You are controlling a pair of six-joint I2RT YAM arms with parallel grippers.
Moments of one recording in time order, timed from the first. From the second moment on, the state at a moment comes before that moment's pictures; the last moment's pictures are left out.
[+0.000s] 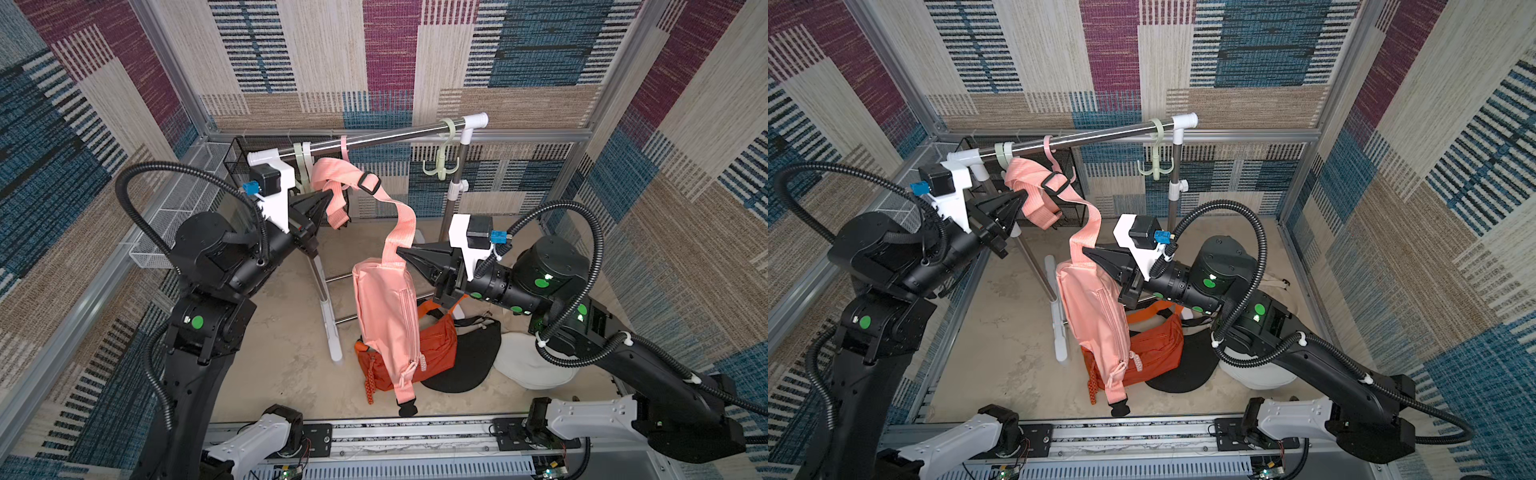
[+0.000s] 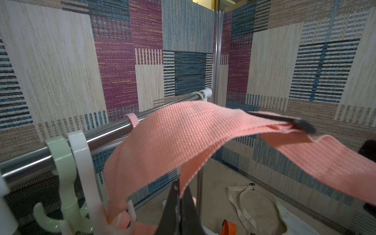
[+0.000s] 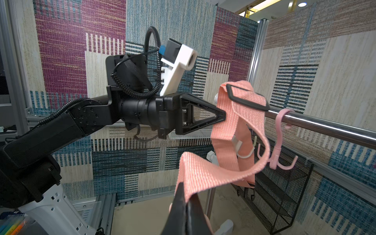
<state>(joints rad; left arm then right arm) -0.32 1.11 1.69 -0.38 0.37 -0.03 1.05 1.17 1.51 -0.12 -0.18 -0.09</state>
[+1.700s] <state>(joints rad) -0.40 1.11 1.39 -0.40 0.53 0.10 1.05 1.05 1.35 -0.08 0.06 -0.06</state>
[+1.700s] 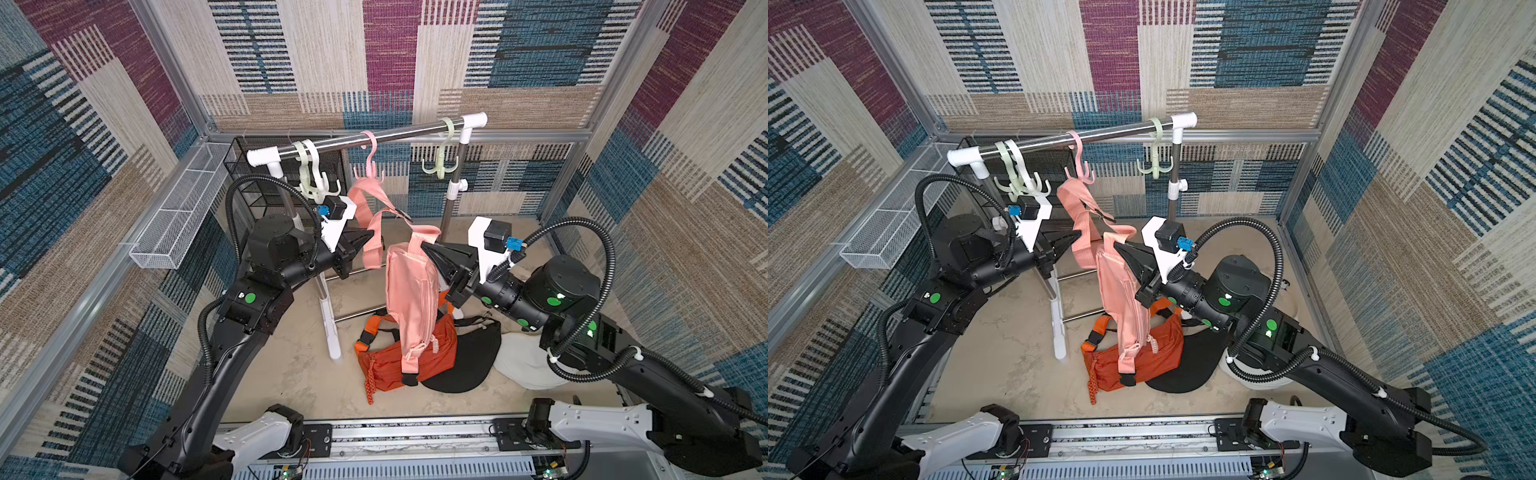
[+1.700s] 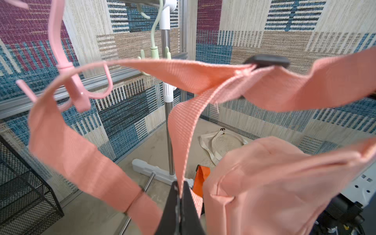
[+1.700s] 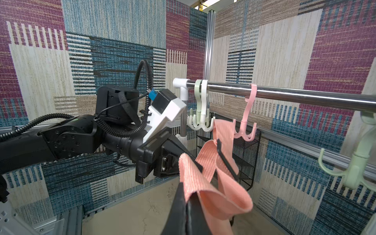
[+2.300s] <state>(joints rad) -0.40 0.78 1.13 -0.58 0.46 0.03 1.05 1.19 1.36 -0.14 -0.11 0.09</state>
